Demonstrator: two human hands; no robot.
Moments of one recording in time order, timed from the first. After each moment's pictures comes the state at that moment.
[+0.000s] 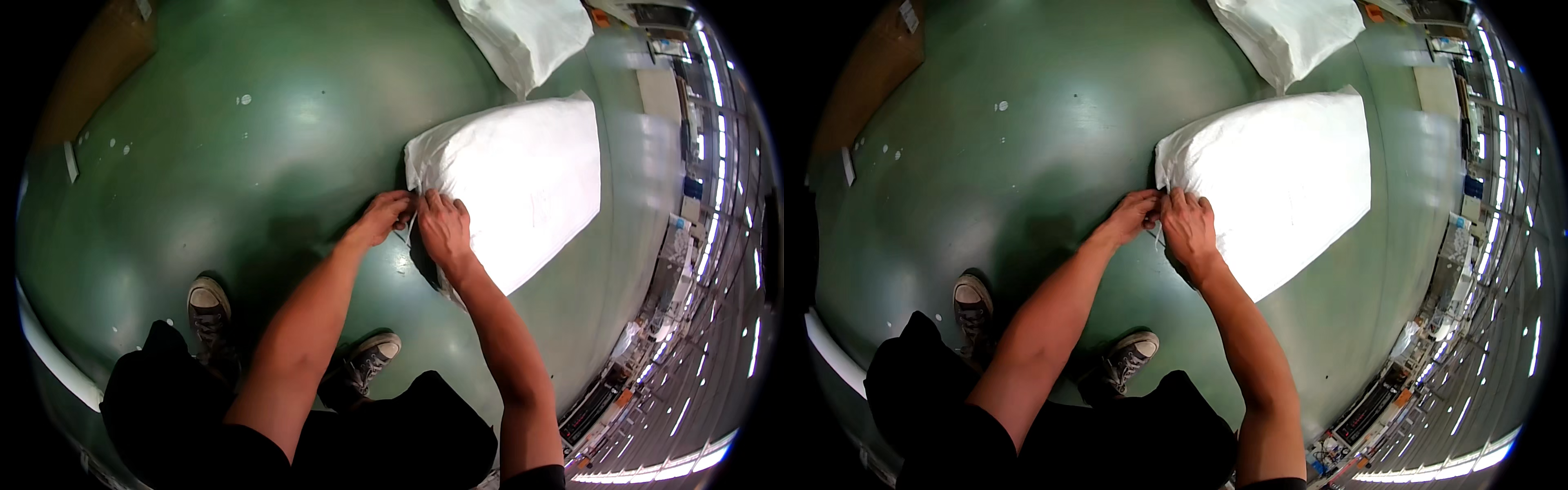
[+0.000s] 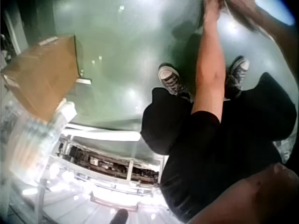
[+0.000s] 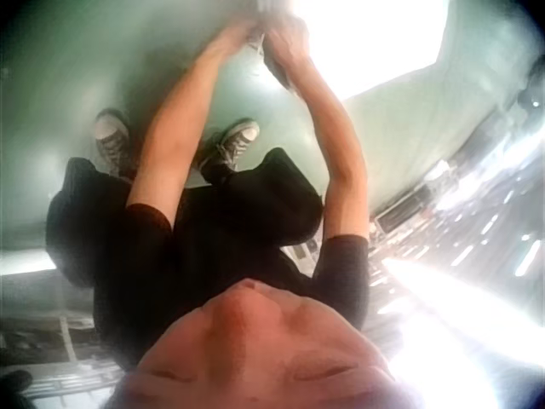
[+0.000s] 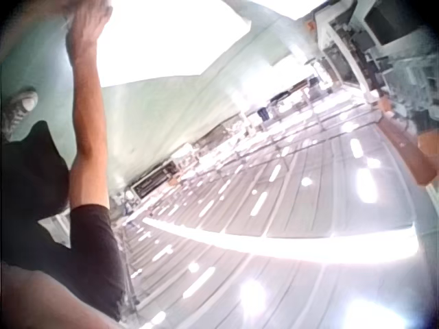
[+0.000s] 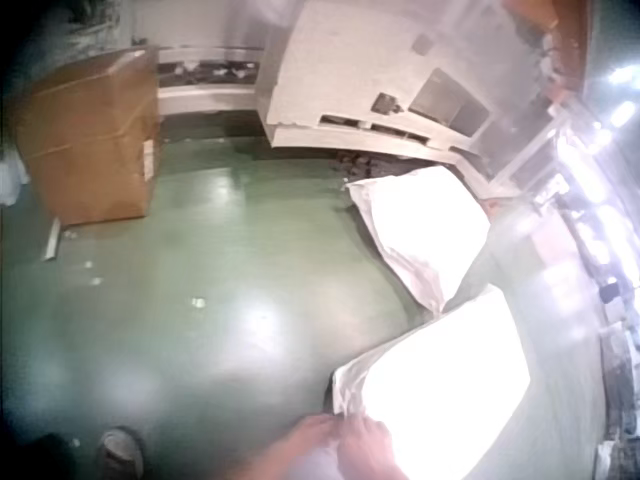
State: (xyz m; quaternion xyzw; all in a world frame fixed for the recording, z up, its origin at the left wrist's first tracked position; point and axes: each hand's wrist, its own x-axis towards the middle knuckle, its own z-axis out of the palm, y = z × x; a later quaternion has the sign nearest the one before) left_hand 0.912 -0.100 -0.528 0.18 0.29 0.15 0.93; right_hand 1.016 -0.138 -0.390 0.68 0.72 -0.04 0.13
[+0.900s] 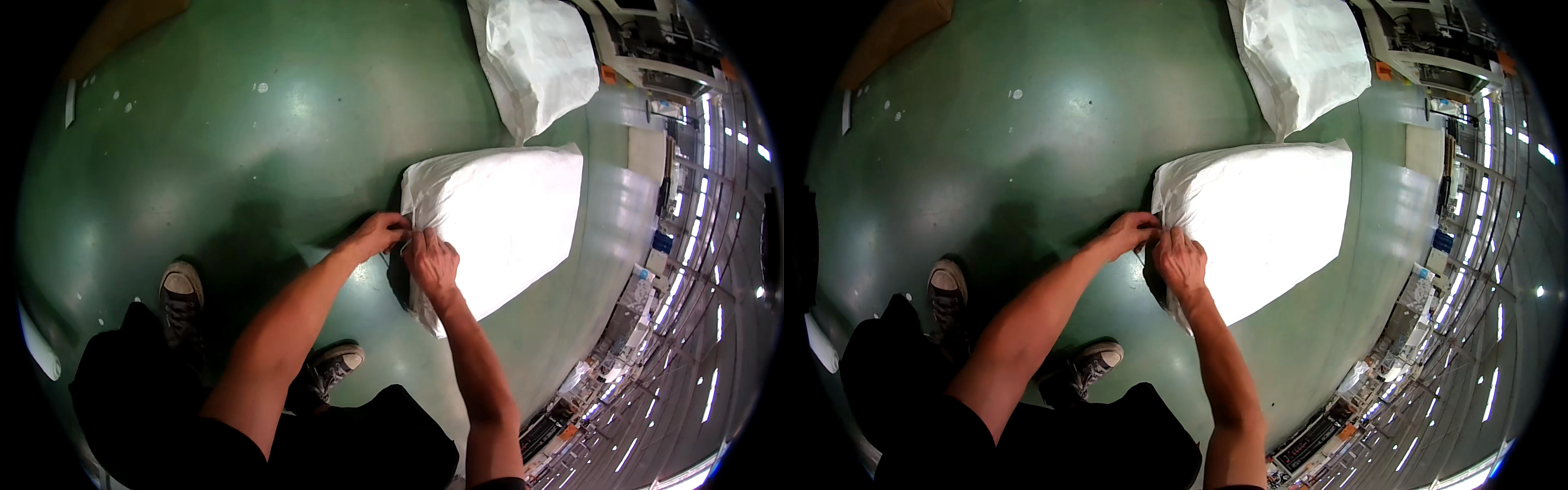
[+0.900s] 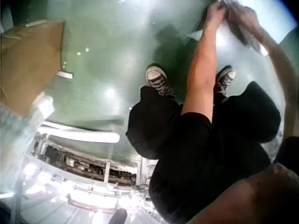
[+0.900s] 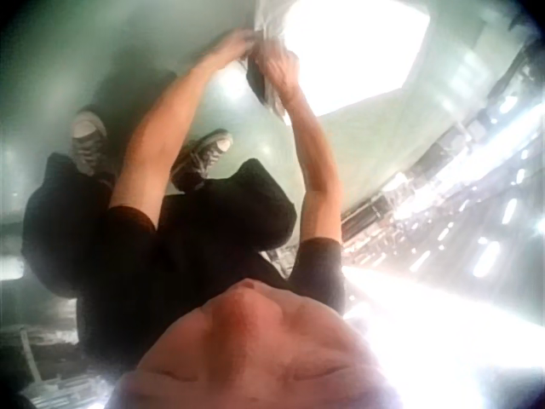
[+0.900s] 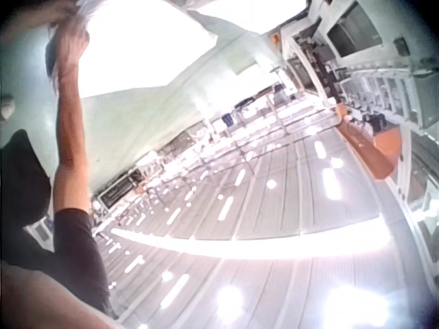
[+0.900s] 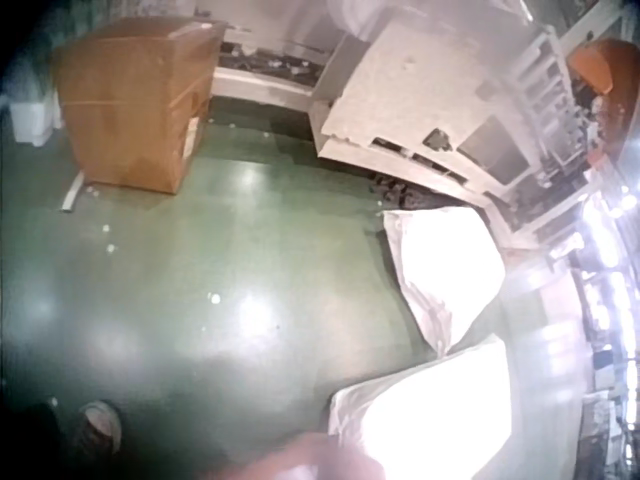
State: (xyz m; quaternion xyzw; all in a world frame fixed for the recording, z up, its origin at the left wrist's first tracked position) left_hand 0.912 -0.099 -0.513 0.34 0.32 0.16 0.87; right_hand 1.033 -0.158 -0.405 0.65 0.75 0.01 0.04
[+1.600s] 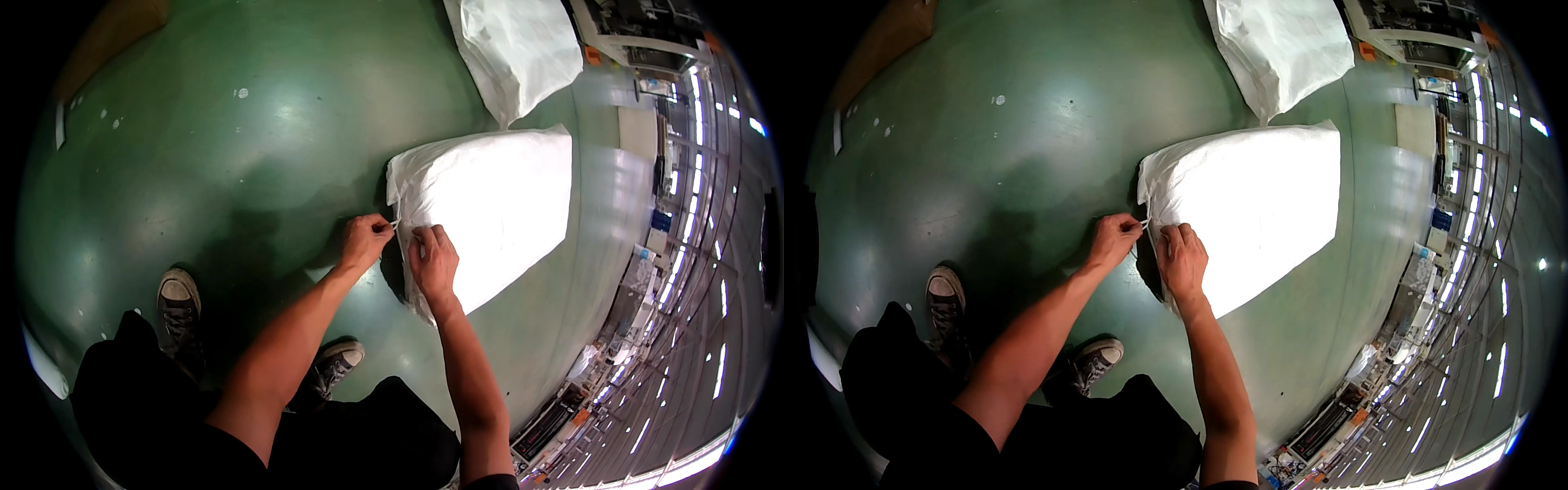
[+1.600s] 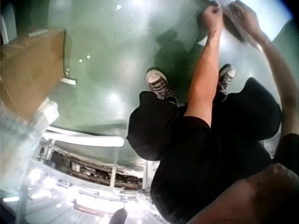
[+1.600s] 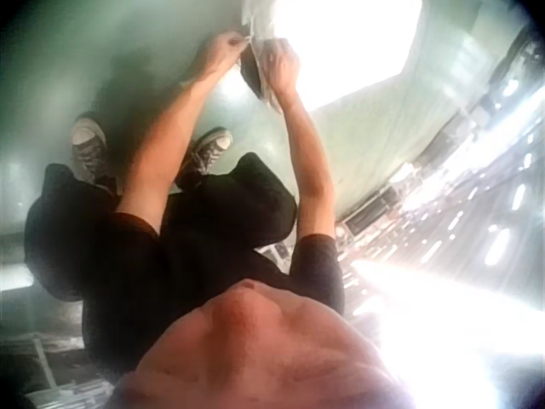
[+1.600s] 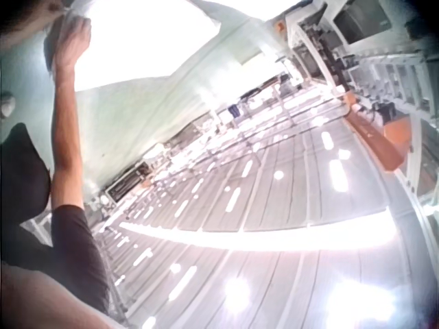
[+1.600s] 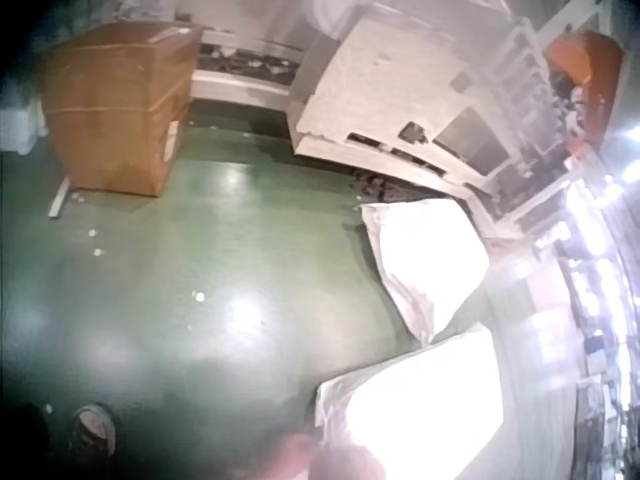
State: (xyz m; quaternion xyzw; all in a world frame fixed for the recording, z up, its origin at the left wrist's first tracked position) left_hand 0.908 -0.126 -0.488 0.52 0.49 0.24 0.65; right_hand 1.025 -0.171 -0.375 0.77 0.62 -0.09 -0.11
